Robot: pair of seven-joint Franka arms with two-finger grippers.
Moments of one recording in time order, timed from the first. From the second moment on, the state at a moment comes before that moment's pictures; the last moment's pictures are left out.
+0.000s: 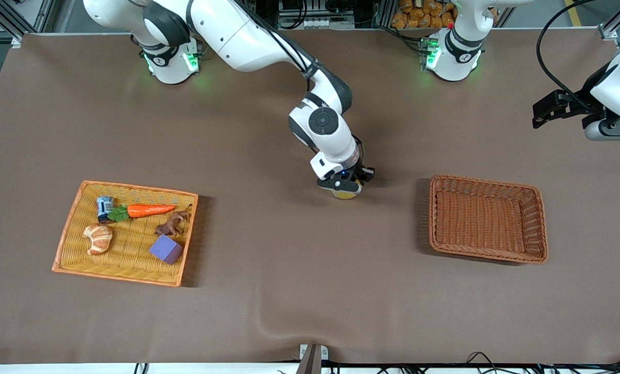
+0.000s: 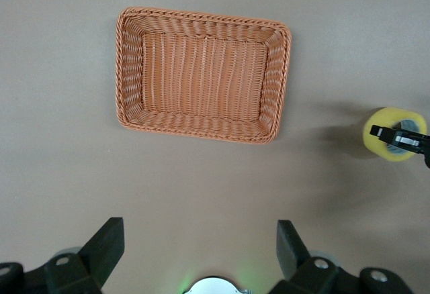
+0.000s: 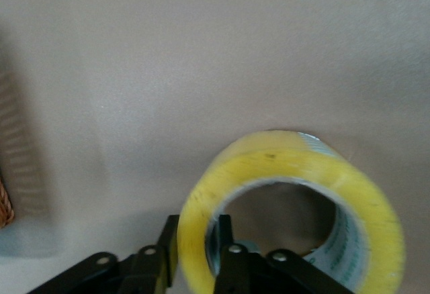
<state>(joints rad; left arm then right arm) -0.03 0.02 -0.07 -1.49 0.03 1.43 -0.07 0.90 0.96 0.01 -1.21 0.23 2.46 1.05</state>
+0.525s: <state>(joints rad) -0.04 0.02 -0.07 -1.49 0.03 1.43 -0.07 0.68 0.68 -0.04 -1.19 0.23 1.99 0.77</state>
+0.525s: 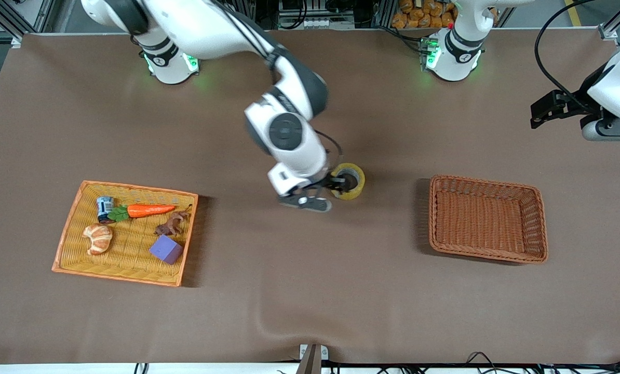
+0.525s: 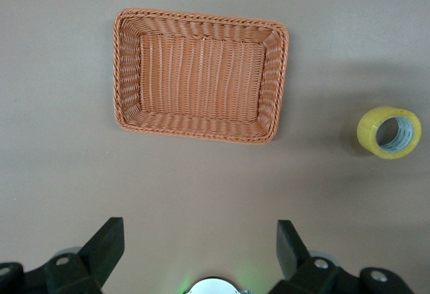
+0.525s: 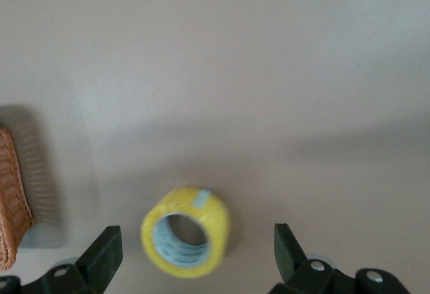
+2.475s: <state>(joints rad) -0.40 0.29 -0.13 -1.85 0.01 2.07 -0.55 -0.01 -0.03 -0.06 -1.64 0.03 1.62 0.00</state>
